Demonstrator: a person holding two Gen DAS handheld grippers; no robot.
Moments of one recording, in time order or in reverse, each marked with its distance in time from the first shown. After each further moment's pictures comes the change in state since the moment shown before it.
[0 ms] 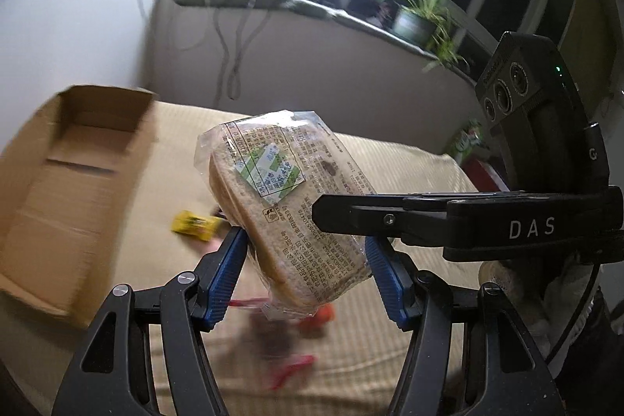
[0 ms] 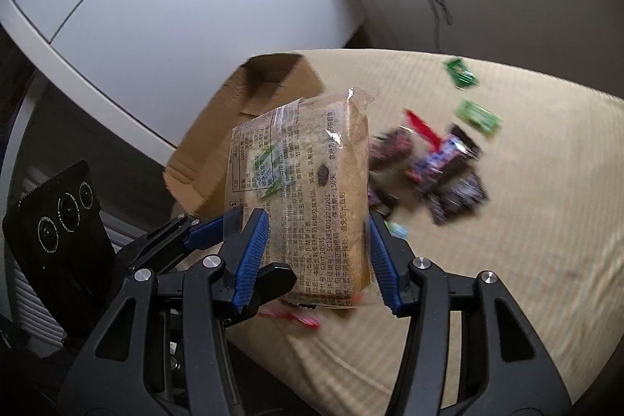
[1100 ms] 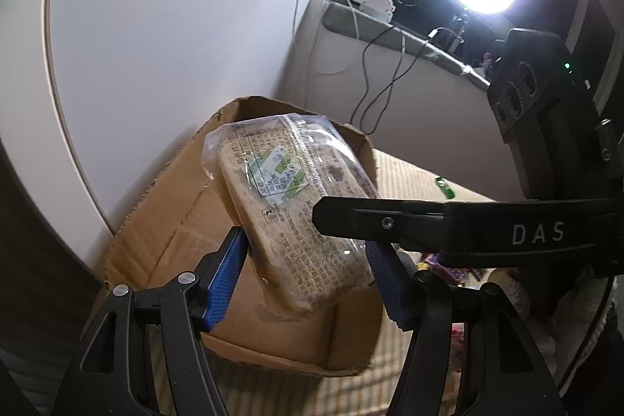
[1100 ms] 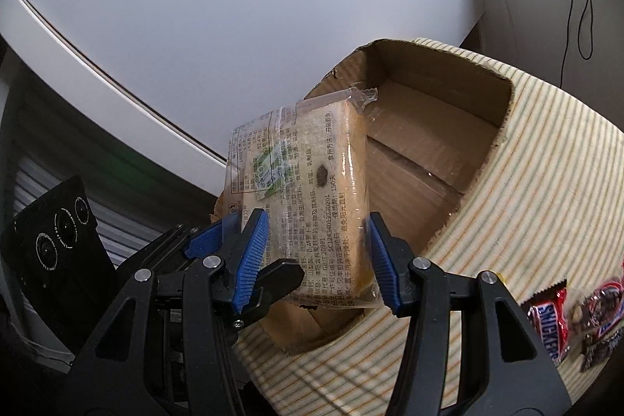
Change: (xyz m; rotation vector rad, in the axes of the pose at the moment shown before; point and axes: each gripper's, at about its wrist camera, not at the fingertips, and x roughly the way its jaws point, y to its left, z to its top) left arm -0.038 0.150 0.011 -0.178 -0.080 0.283; right arm 0.137 0.105 0.068 -0.143 0.136 0.136
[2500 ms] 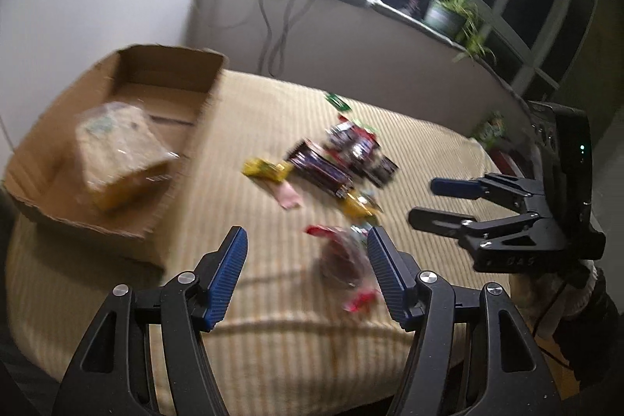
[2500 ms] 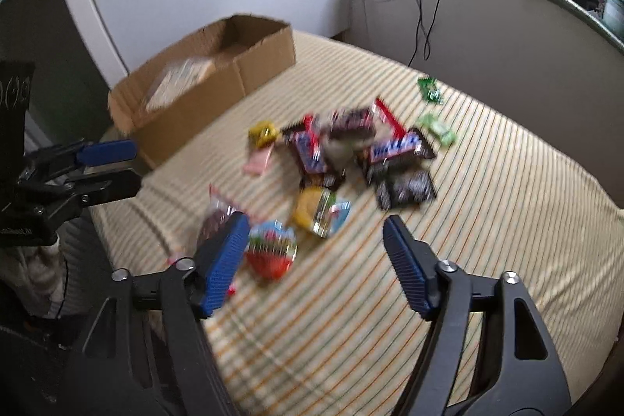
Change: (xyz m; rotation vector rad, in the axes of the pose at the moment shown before) left arm -0.011 -0.095 -0.078 0.158 0.147 -0.217; right arm -0.136 -0.081 -0.161 -0.113 -0.080 -0.448
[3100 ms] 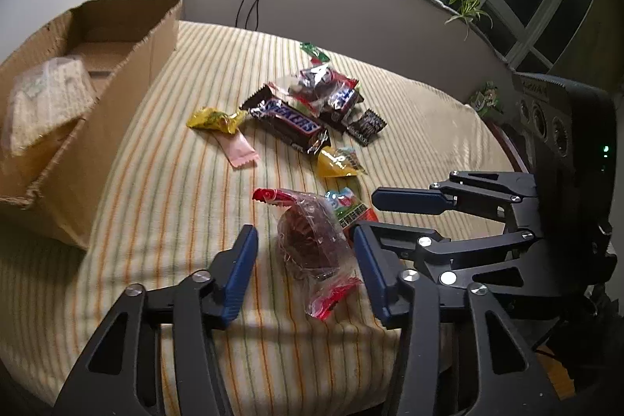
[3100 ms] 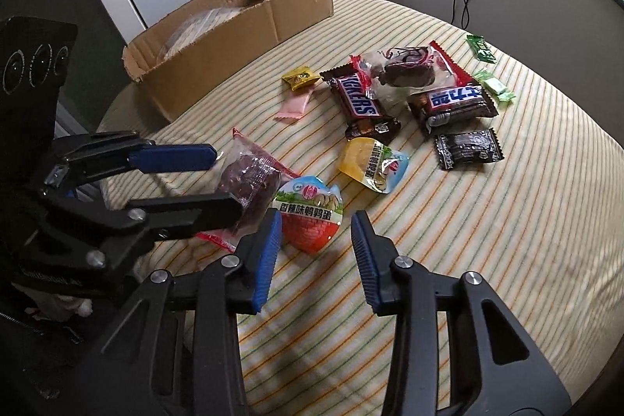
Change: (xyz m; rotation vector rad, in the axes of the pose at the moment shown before) left arm 0.046 -0.016 -0.019 -0.001 0.110 -0.051; right arm 0.041 0.016 -0.020 -0.044 0.082 0.070
